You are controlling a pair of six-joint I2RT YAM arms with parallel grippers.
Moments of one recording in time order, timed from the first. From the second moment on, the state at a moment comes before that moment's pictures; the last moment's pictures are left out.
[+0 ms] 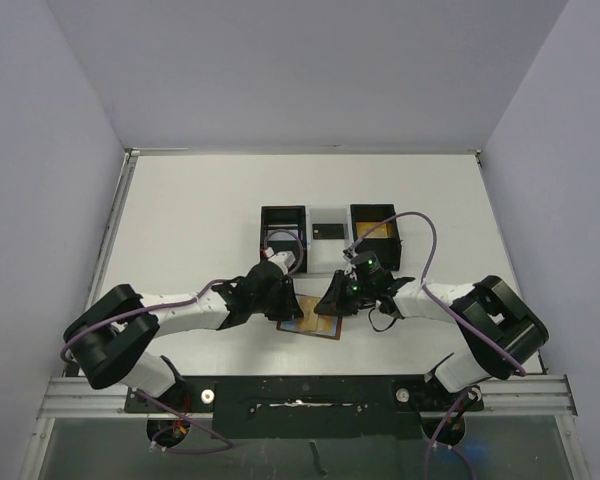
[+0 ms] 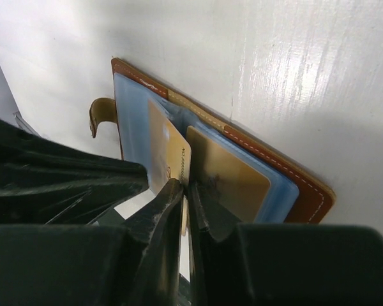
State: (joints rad) left arm -0.88 1.46 0.60 0.10 0.12 -0.79; right arm 0.63 1.50 0.53 0.13 -0.40 0.90
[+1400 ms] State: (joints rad) left arm -0.87 1.53 0.63 0.06 0.08 -0.80; right arm 0.70 1.43 0.41 0.27 -0.31 1.09
